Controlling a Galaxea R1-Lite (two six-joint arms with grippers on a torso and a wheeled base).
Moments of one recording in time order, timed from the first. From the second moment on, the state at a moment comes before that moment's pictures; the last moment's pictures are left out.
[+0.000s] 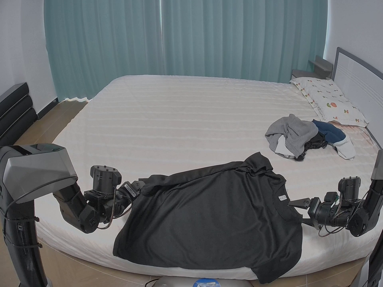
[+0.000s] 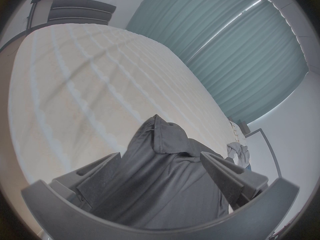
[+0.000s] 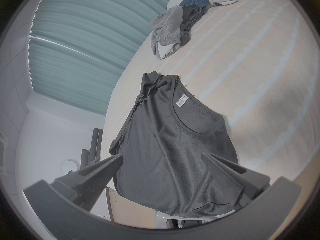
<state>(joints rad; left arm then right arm) -0.29 2.23 -0.66 -0.97 0.09 -0.93 -0.04 2.06 -0.23 -1.16 0.47 0.74</state>
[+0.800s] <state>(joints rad) -0.31 2.47 -1.13 -0.70 0.11 -0.90 -0.04 2.07 -0.23 -1.16 0.47 0.74</state>
